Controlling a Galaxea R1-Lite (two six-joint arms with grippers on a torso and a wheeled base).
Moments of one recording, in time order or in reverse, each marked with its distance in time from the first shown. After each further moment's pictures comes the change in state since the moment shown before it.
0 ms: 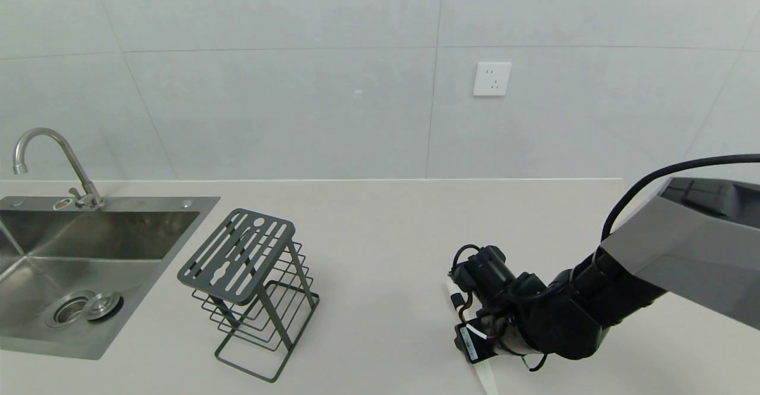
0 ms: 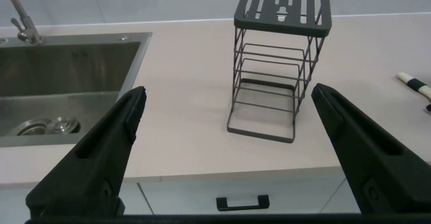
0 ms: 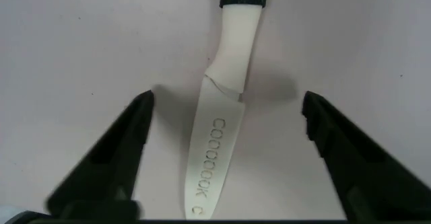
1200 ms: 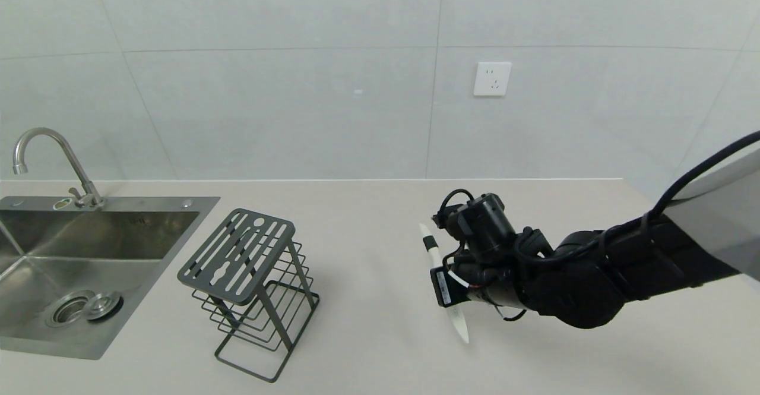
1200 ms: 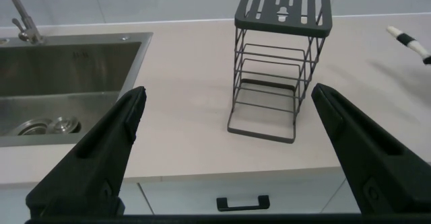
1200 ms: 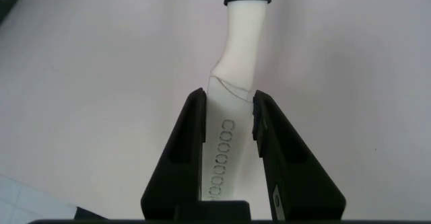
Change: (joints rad) left arm 0.001 0.000 0.000 0.000 -0.001 0.000; right arm 0.036 -0.134 -0.154 -0.036 0.007 -0.020
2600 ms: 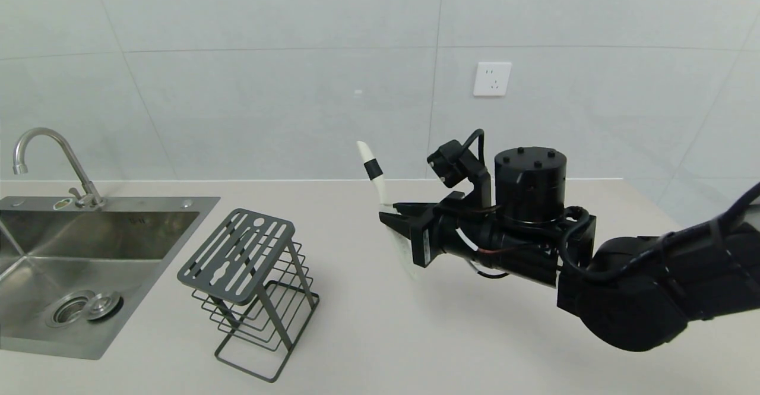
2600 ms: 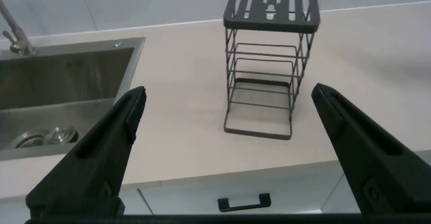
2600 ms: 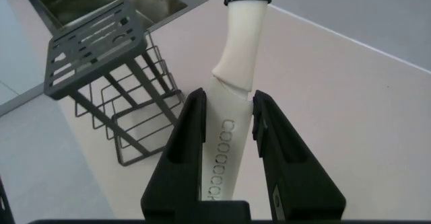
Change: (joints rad) left arm -0.001 0.000 0.000 -0.005 -0.050 0.047; right arm 0.032 -0.114 0.092 -0.576 0.348 -0.215
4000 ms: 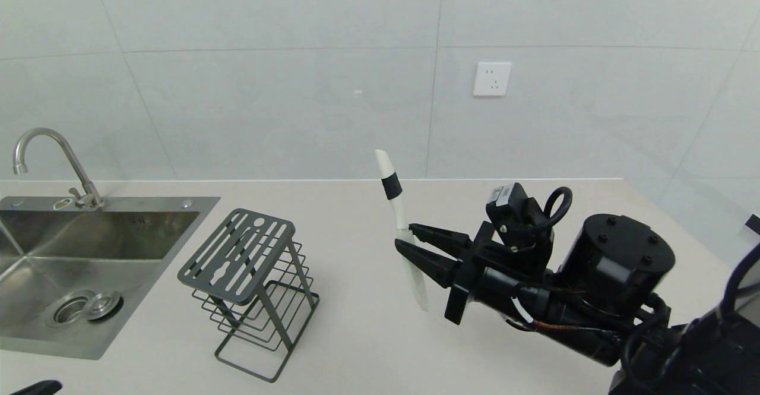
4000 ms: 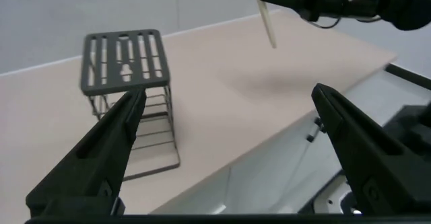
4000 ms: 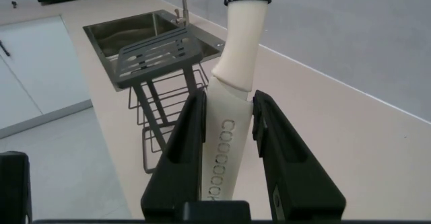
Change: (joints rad) left arm -0.116 0.284 -0.204 -0.053 -0.484 -0.116; right arm 0.035 -0.006 0.429 -0.698 0.075 -0.020
